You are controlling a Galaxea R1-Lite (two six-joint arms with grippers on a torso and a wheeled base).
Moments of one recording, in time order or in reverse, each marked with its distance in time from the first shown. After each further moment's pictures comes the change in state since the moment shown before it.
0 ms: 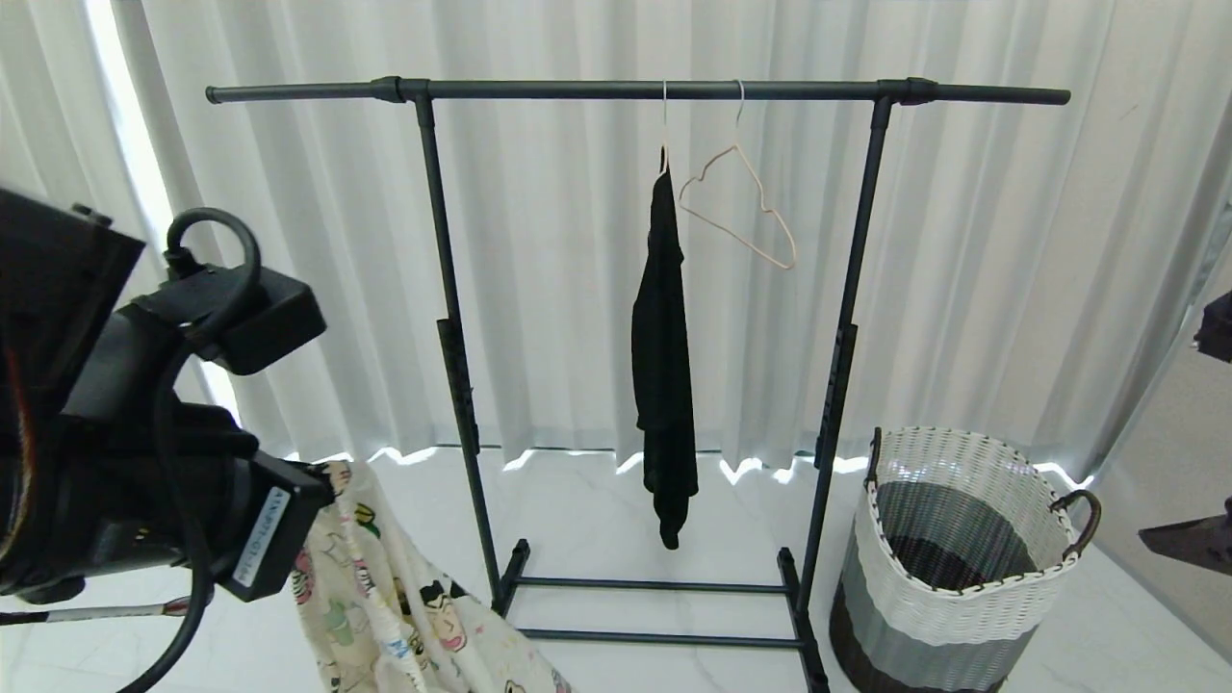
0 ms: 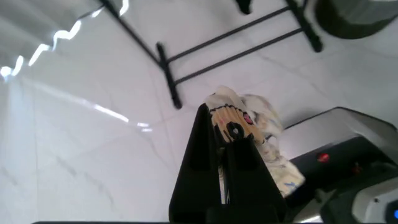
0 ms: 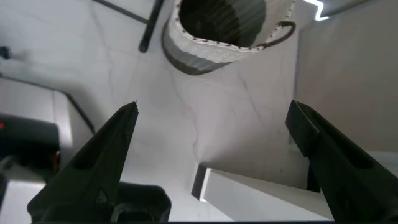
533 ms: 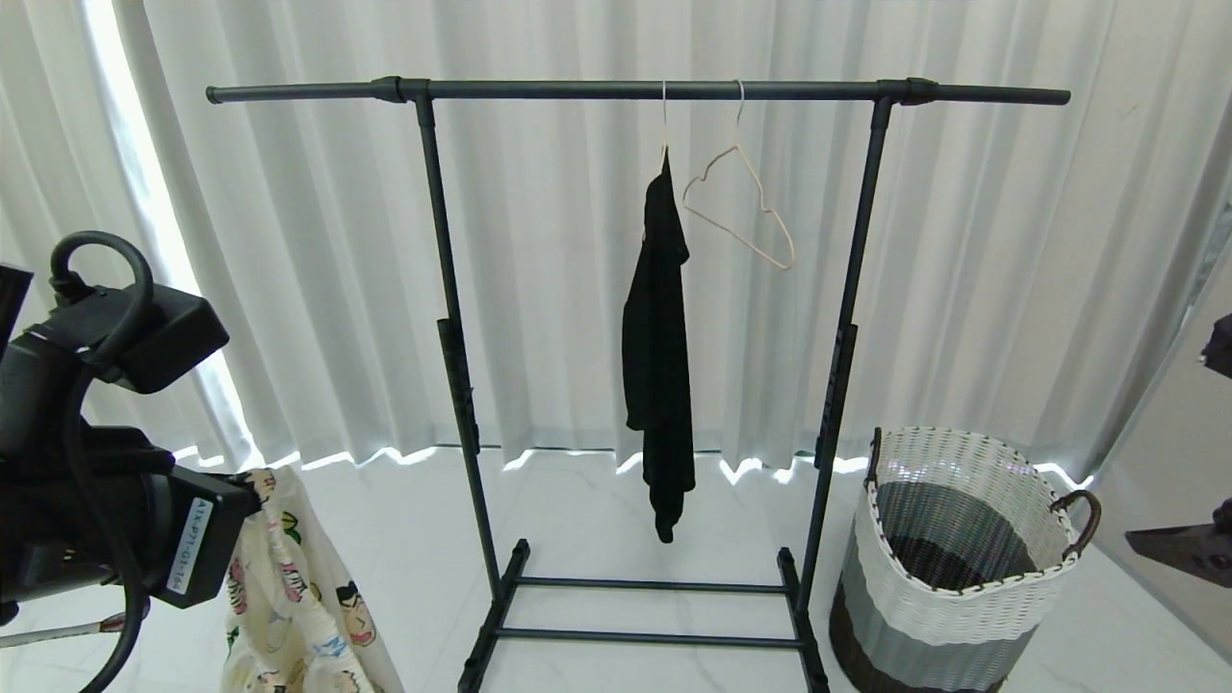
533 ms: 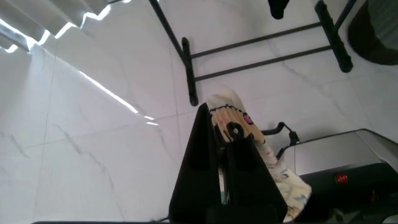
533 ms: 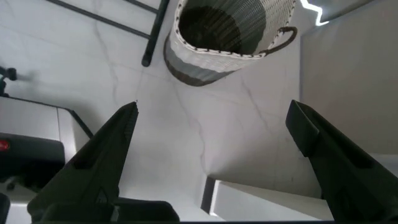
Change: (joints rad) left arm 0.130 -0.087 0.112 -0.080 0.007 0.006; right arm -0.031 -0.051 0.118 -0.144 0.024 0.003
